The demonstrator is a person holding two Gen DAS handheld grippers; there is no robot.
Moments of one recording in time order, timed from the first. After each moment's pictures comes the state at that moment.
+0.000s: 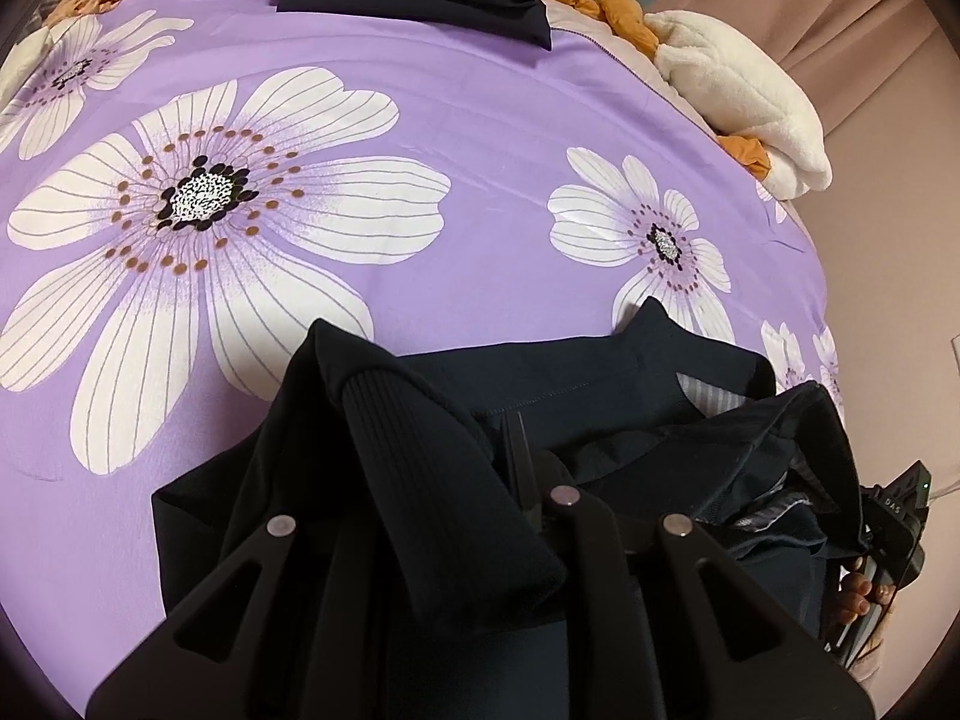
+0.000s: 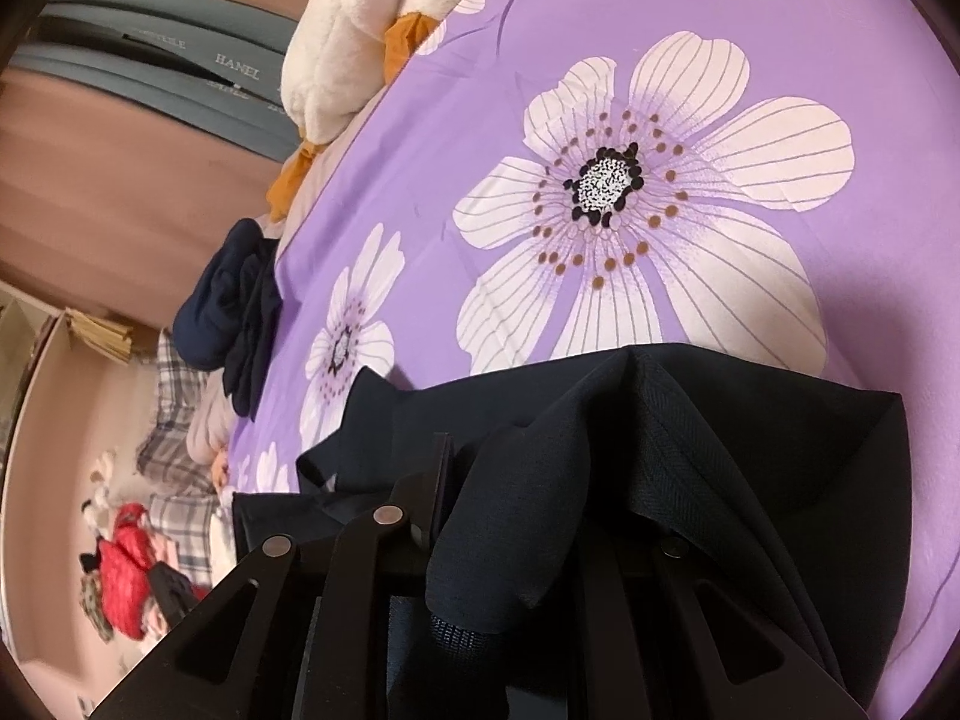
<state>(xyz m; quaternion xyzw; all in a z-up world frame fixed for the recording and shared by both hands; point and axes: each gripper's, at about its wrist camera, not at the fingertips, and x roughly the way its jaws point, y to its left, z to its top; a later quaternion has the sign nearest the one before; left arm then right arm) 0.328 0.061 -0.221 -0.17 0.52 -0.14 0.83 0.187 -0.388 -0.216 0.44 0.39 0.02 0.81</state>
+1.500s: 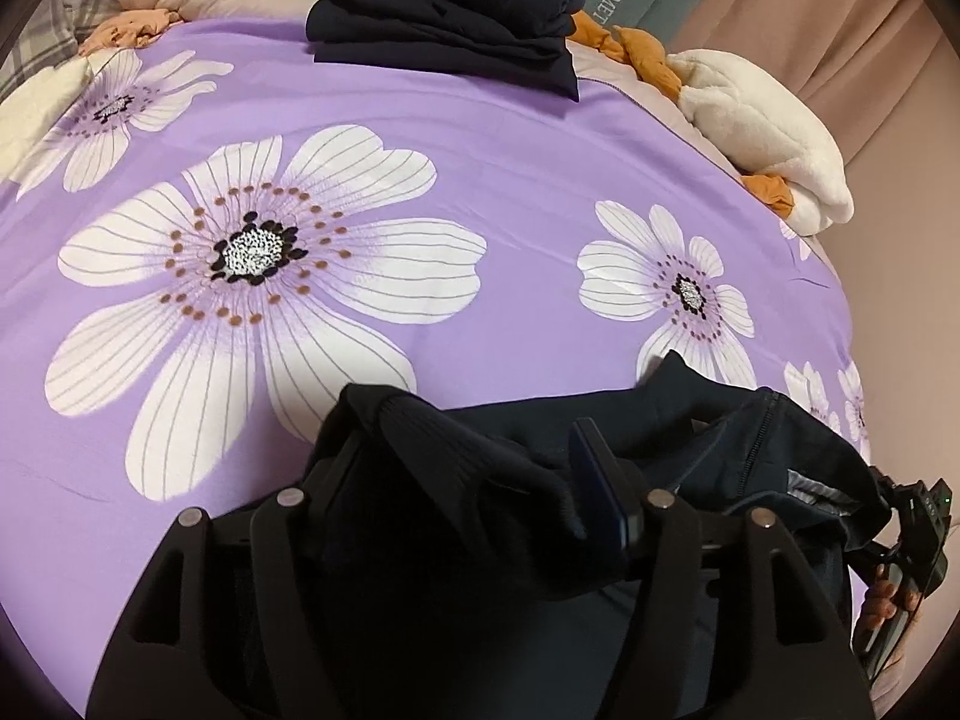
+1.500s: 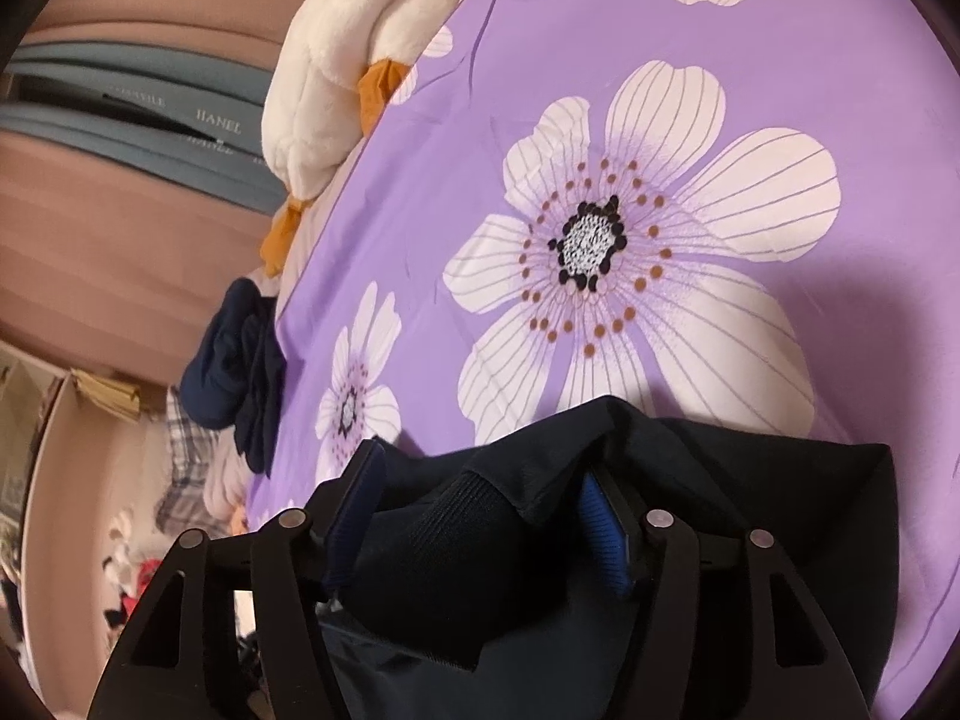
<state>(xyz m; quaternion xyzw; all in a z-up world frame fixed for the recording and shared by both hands) 0.332 0.068 -0.205 -0.16 0.48 -0.09 0.86 0.198 -0.405 -0.208 0.48 0.35 -0.01 0.80</state>
